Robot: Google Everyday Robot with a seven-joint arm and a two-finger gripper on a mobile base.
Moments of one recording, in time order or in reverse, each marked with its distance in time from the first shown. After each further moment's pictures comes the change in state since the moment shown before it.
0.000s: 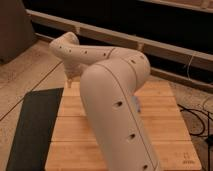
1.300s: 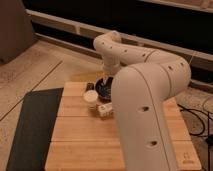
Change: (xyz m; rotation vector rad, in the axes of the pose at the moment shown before) arm 0.005 -0.225 -0.001 0.139 0.028 0.482
